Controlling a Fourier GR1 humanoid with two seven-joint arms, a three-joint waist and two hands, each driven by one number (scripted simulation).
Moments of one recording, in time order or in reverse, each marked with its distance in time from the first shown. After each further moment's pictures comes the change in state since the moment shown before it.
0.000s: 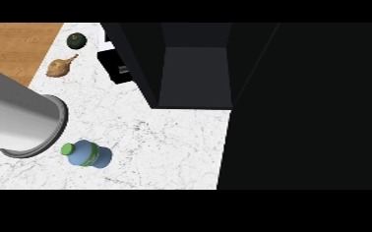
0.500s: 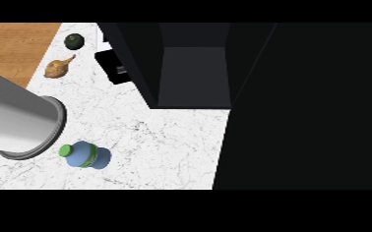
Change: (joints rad) left arm 0.074 -0.022 0.057 0.009 0.027 -0.062 0.030; right arm -0.020 0.029 0.137 -0.038 0.047 -0.066 0.101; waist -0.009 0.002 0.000
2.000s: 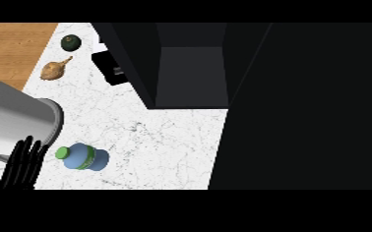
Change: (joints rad) left arm -0.357 0.009 0.050 0.663 -0.285 0.002 -0.201; right arm -0.082 -0.057 0.143 -0.004 0.052 -0.154 0.085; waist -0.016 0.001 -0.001
